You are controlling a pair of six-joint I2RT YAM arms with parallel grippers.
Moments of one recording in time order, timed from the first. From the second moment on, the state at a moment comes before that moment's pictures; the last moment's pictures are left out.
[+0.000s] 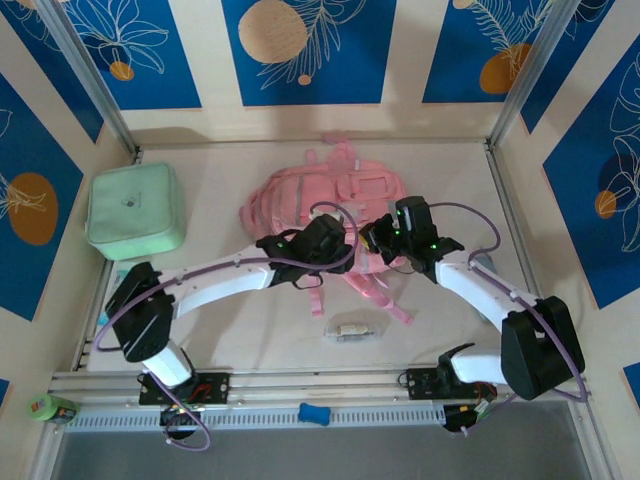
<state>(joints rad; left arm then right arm) -0.98 1.65 1.23 -0.42 -0.16 -0.70 0.40 1.28 0.76 -0.15 -0.33 1.36</state>
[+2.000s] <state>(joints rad) -0.95 1.68 1.28 -0.47 -0.24 -0.74 0.44 1.46 0.80 -0.10 -0.36 1.47</state>
